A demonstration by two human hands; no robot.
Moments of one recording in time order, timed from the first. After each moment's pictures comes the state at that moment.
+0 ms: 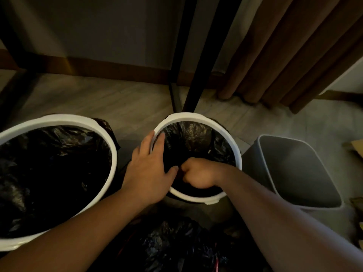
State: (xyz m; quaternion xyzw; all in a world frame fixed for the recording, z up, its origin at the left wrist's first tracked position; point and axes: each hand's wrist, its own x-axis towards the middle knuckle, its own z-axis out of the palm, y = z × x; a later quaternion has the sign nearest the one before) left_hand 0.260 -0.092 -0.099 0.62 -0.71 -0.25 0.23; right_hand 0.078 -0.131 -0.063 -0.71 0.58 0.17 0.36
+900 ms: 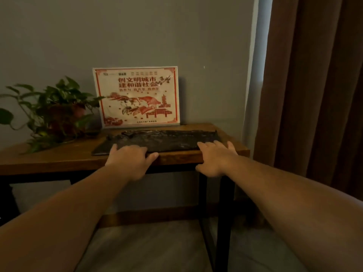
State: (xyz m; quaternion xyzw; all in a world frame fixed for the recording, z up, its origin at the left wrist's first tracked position) left_hand 0.397 -0.336 0.293 0.71 -0.68 0.16 0.11; right_hand 0.120 -0.334 0.311 -0.77 0.63 -0.05 -0.05
